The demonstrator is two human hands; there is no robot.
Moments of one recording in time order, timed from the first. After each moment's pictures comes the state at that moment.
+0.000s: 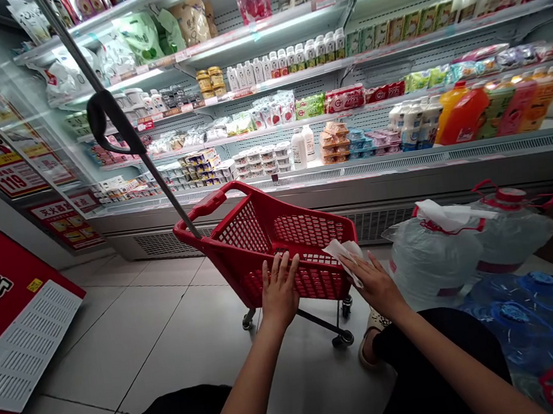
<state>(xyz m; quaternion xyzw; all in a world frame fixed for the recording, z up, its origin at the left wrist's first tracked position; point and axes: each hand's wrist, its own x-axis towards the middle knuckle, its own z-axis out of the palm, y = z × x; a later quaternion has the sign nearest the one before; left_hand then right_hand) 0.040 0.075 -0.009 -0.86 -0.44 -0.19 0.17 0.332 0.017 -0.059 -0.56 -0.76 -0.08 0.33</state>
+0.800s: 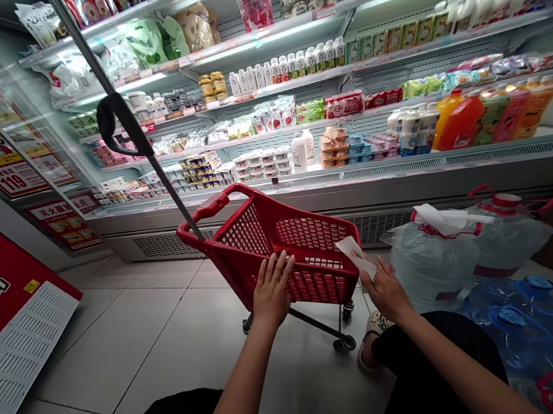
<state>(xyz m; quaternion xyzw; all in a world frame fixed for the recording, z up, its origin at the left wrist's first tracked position) 0.027 0.079 0.006 -0.88 -0.40 -0.19 0.20 0.333 0.012 -0.061 -0.64 -0.67 -0.08 0.36</state>
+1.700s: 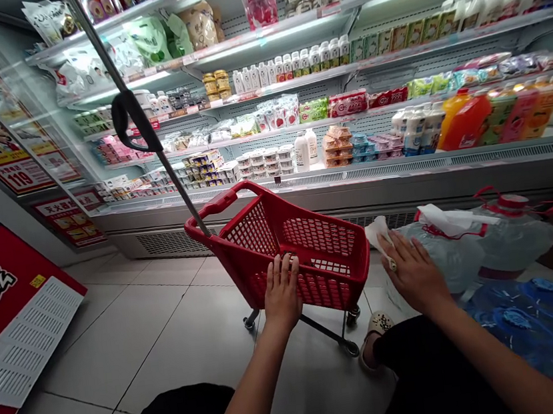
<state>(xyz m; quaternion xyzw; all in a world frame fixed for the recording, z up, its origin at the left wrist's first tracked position) 0.041 0.064 -0.008 -0.85 -0.45 -0.21 0.17 0.367 -0.004 -0.012 -0.64 -0.67 -0.20 0.31</state>
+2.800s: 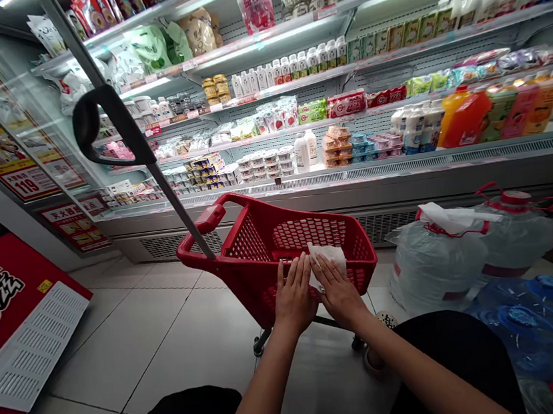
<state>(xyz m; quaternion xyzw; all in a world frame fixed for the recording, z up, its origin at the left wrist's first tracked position) 0.063 0.052 0.006 -0.88 -0.39 -0.20 0.18 0.227 0.032 -0.040 -0.55 -0.76 -0.15 0.32</state>
